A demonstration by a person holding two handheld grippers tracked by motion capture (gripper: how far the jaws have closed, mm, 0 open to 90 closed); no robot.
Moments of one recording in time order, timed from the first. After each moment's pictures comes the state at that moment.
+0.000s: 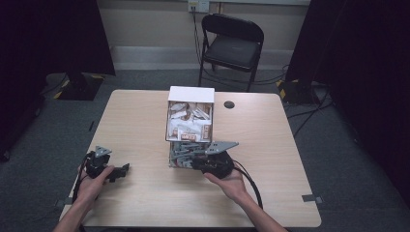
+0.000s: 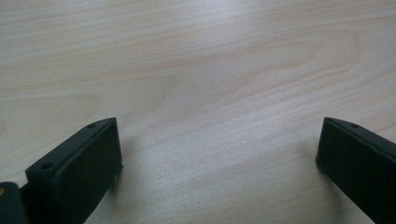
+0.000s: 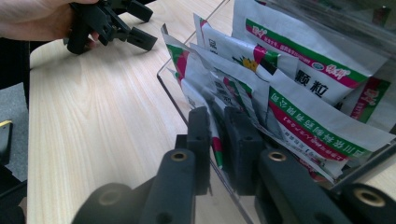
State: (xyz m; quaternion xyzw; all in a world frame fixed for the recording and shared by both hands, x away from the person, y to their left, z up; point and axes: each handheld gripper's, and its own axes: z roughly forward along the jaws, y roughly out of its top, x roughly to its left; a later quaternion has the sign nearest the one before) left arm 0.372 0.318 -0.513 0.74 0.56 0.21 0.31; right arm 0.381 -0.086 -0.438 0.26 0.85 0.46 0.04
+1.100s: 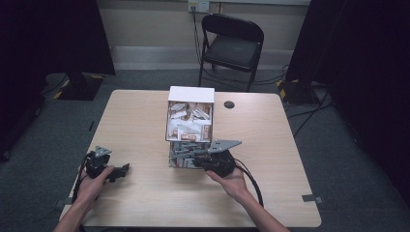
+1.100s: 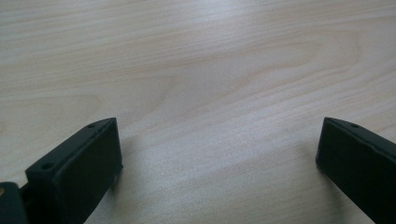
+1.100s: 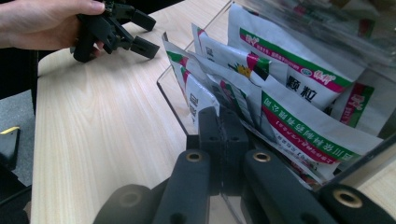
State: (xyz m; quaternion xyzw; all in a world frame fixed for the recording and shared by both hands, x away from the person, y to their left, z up) left arm 0.372 0.318 -0.513 0.74 0.56 0.21 0.31; right arm 0.385 -0.092 -0.437 0.25 0.84 0.48 0.04
